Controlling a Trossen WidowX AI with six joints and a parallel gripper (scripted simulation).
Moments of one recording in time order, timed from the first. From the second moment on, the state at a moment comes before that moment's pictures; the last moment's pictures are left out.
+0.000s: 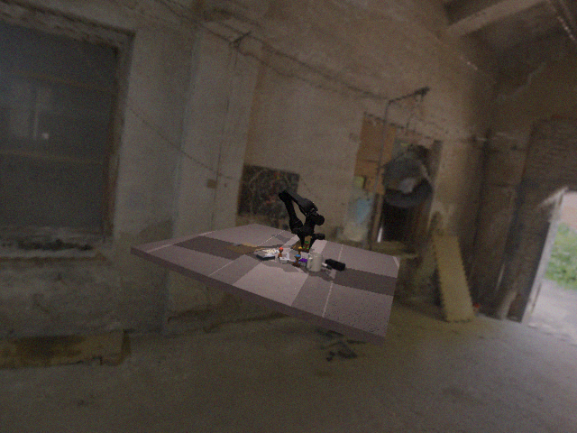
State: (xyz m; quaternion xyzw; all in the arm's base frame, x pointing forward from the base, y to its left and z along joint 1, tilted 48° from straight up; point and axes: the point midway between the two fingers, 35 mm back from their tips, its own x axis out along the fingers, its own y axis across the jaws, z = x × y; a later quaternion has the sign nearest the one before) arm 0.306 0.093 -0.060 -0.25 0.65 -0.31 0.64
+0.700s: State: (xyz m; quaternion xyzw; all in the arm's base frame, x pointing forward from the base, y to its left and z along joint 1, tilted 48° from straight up) arm 0.306 0.084 -0.070 -0.24 0.65 -0.31 0.64
